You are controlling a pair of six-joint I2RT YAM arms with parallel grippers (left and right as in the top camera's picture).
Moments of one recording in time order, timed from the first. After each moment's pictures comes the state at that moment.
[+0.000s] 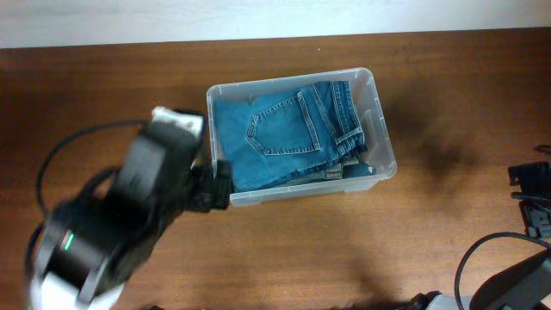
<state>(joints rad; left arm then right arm) -0.54 1.24 1.70 -1.40 -0.22 -0.30 -0.78 1.55 1.27 -1.11 0.07 0.76</state>
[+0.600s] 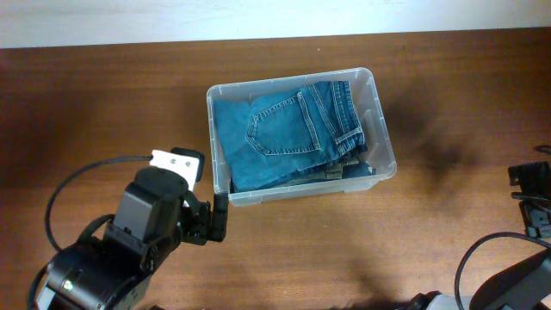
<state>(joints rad) -0.54 0.96 1.32 -1.21 -0.16 -0.27 -0.78 1.55 1.27 -1.11 0.07 0.76</state>
